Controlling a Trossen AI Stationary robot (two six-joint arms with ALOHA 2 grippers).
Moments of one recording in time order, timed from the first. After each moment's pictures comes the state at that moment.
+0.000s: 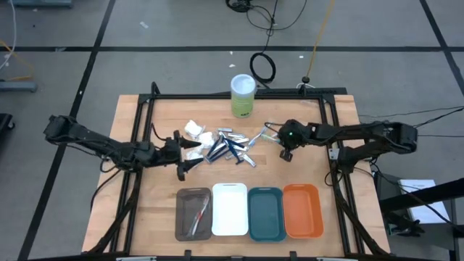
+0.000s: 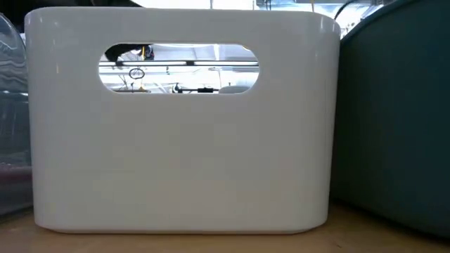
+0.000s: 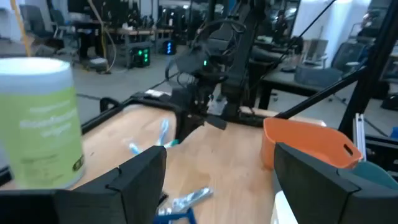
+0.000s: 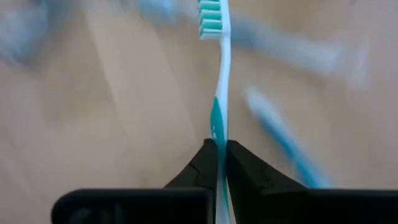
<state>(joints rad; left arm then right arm) -0.24 0.93 0.34 0.58 -0.40 -0.12 -0.36 1.25 0.49 -0.17 0.04 -0.01</state>
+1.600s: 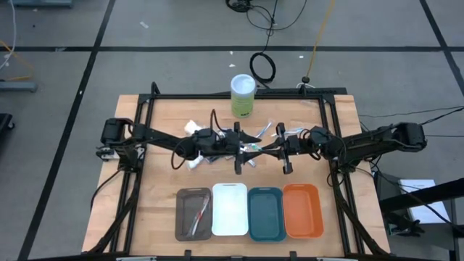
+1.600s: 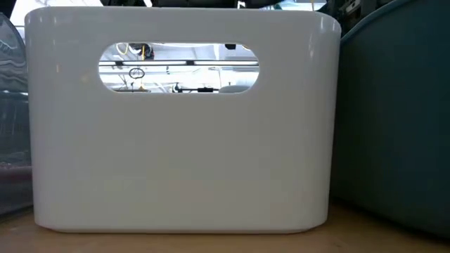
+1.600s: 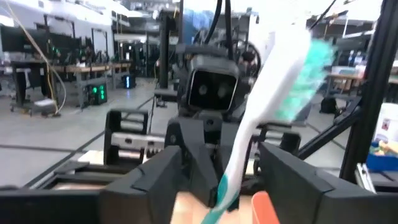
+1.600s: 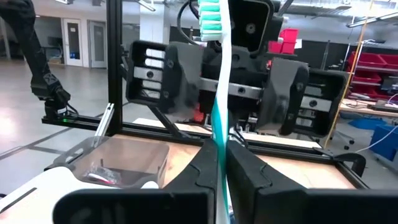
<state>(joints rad) -0.01 1.78 1.04 0.87 0.00 -0.03 -0.08 1.15 0.36 0.93 -0.24 -0.07</state>
